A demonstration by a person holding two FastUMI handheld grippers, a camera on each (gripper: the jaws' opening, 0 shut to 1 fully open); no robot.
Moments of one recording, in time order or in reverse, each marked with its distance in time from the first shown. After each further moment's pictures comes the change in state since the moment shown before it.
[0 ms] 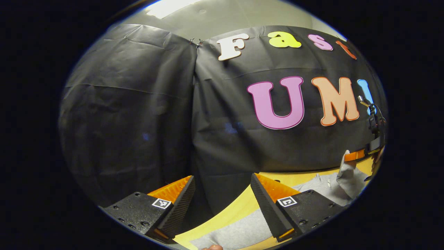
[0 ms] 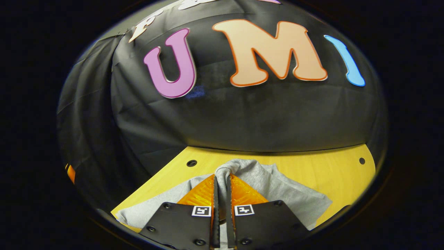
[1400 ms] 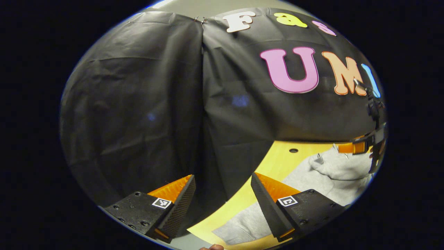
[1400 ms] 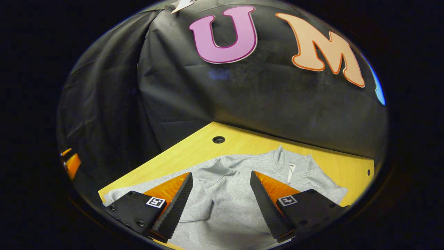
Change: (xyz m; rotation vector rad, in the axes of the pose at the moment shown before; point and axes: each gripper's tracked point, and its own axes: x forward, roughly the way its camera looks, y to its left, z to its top) left arm 0.002 0.045 -0.132 0.009 0.280 -0.003; right arm 0.011 0.066 -0.062 -0.188 0.089 0.092
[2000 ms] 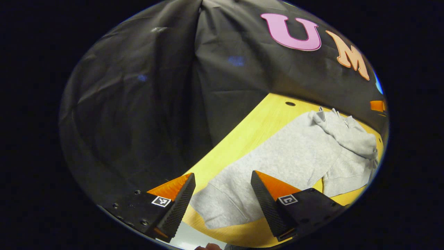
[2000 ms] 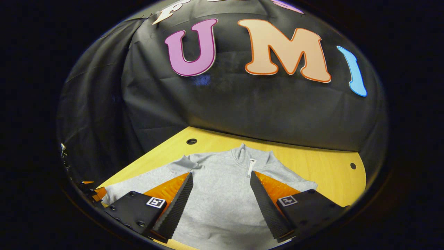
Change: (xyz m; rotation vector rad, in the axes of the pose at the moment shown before) left arm 0.006 -0.026 -0.142 -0.074 0.366 -0.043; right arm -0.070 -0.089 -0.018 0.045 -0.013 -0.146
